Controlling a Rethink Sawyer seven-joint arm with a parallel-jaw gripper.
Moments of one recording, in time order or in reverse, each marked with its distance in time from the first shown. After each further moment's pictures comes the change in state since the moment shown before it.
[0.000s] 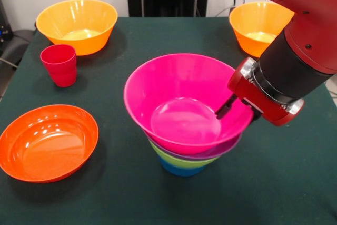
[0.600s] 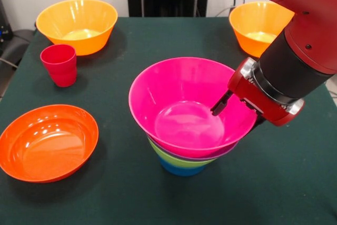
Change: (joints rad) arm 0.000 0.000 0.001 0.000 0.000 0.000 0.000
